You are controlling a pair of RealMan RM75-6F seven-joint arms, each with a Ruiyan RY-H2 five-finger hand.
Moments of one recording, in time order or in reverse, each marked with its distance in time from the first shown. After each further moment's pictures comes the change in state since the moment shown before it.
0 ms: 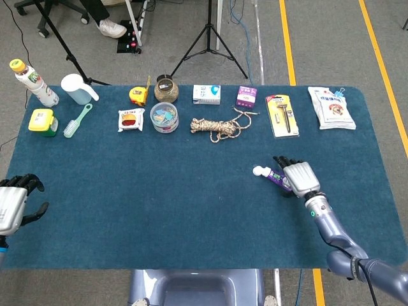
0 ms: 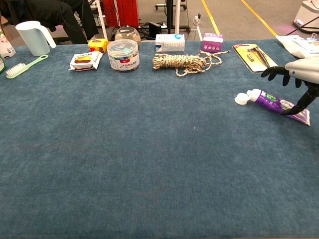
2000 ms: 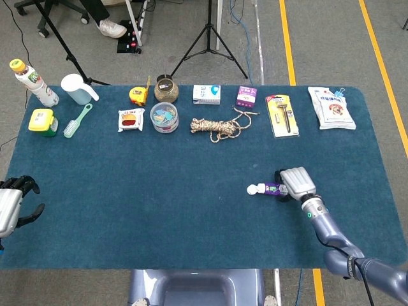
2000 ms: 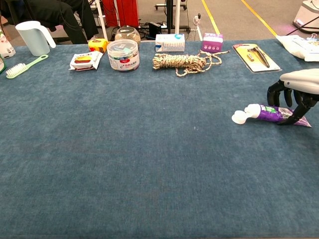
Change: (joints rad) left arm 0.011 0.007 0.008 0.016 0.003 0.008 -0.025; right arm 0.011 -0.027 -0.027 0.022 0.019 -0.049 0.065
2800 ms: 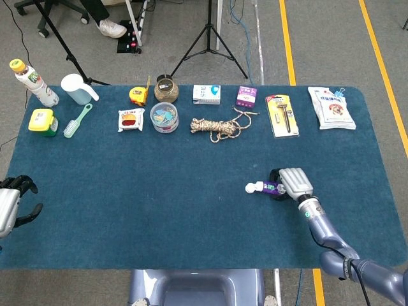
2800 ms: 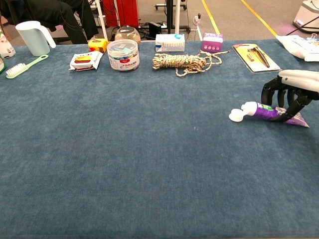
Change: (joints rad) left arm 0.003 0.005 -0.002 -0.003 -0.005 0.005 0.002; right arm -0.026 -0.034 0.036 0.011 -0.021 0.020 0.201
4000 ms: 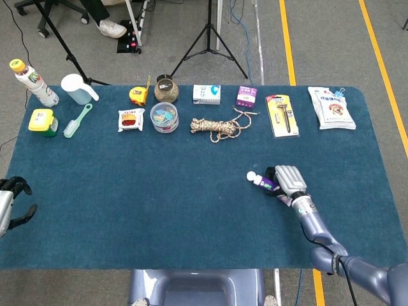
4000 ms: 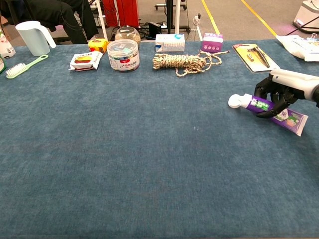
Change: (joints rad) left arm 0.018 0.017 0.004 -0.003 -0.002 0.017 -0.012; right arm 0.009 -0.098 0.048 0.101 0.004 -0.008 0.128
